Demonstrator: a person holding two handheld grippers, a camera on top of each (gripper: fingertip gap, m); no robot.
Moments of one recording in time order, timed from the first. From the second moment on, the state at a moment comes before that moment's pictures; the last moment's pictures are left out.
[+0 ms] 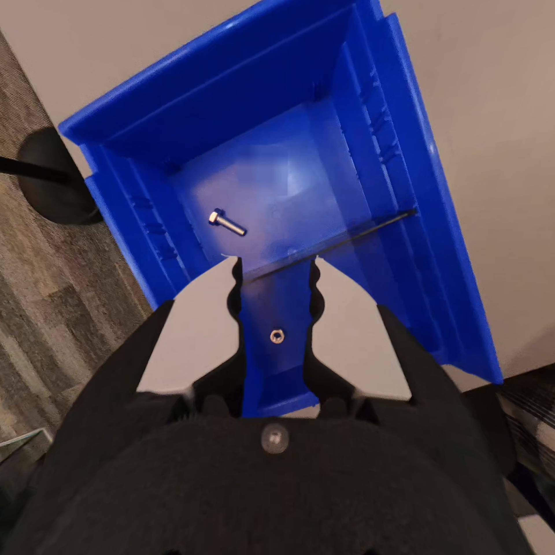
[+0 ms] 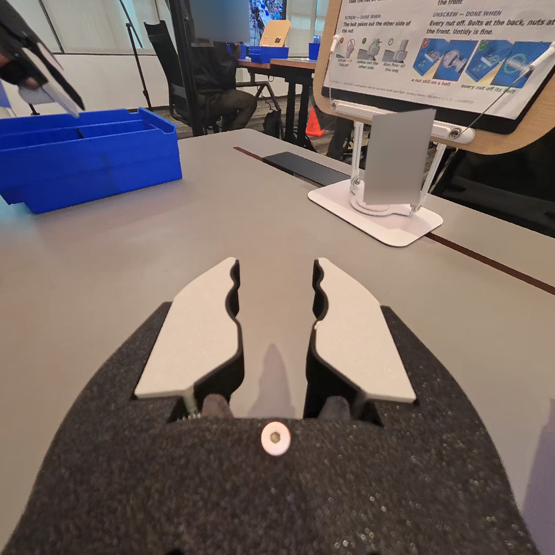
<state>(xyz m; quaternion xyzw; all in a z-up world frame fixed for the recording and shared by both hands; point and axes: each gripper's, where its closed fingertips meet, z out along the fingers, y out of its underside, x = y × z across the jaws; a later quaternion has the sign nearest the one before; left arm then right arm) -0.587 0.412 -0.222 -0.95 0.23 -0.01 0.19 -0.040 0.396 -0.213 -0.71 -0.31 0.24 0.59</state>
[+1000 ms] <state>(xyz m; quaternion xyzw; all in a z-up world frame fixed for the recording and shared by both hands) -0.608 0.457 -0.302 -1.00 -0.07 0.06 -0.03 -0.003 0.403 -0.213 -0.69 -0.30 0.26 0.61</state>
